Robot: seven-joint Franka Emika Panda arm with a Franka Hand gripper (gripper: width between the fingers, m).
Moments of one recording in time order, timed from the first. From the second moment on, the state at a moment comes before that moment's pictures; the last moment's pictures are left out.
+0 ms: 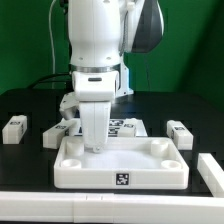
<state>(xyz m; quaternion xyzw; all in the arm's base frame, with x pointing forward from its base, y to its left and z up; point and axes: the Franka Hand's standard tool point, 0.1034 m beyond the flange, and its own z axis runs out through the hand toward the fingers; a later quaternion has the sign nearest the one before) 0.469 -0.042 0.006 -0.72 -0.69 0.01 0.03</state>
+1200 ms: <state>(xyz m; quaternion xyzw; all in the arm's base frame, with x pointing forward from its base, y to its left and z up) 0.511 -0.015 0.007 -0.73 -0.68 -0.01 0.03</state>
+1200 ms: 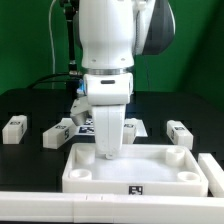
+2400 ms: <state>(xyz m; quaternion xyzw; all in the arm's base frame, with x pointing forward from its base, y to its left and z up) 0.510 0.015 0.057 -0.79 -0.61 -0.02 0.01</state>
